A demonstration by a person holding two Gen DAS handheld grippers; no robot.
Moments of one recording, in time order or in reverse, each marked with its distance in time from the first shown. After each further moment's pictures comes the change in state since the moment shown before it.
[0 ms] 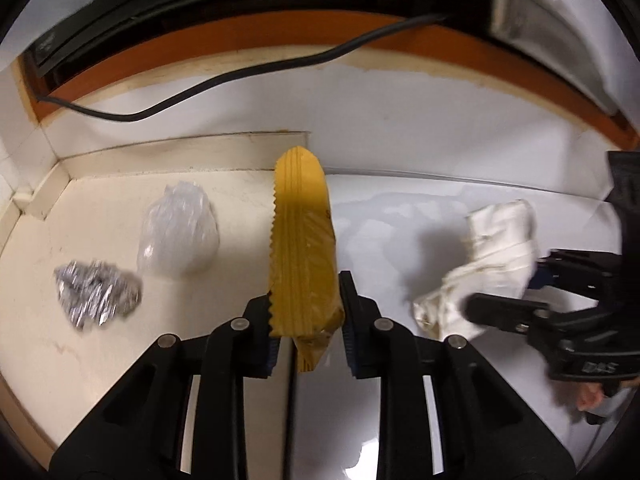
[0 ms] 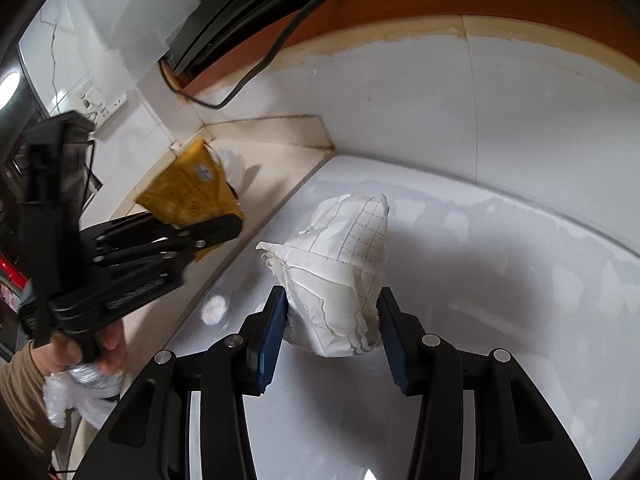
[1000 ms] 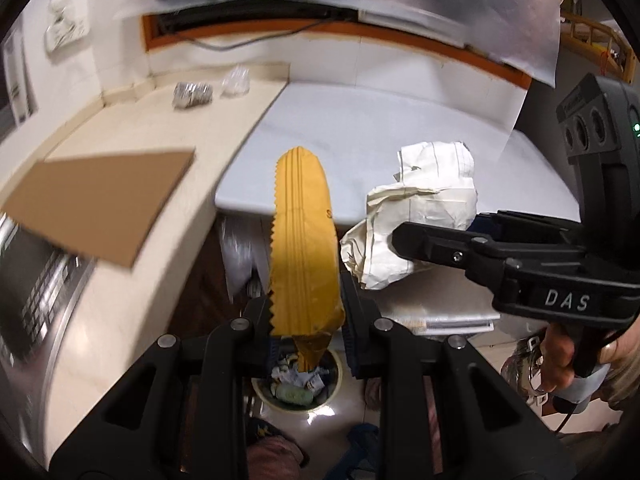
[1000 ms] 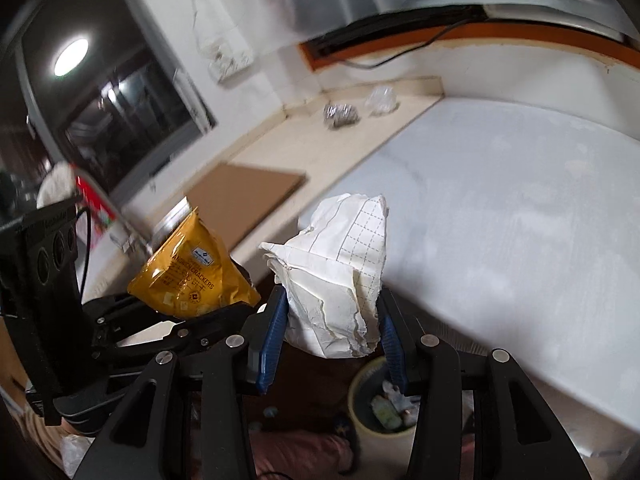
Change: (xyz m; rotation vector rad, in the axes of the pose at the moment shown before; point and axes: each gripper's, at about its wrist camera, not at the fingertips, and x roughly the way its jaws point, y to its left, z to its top) left arm -0.284 -0.106 -0.310 -0.103 -0.046 0.032; right arm -0.160 0.169 -0.294 -0.105 -0.027 0.128
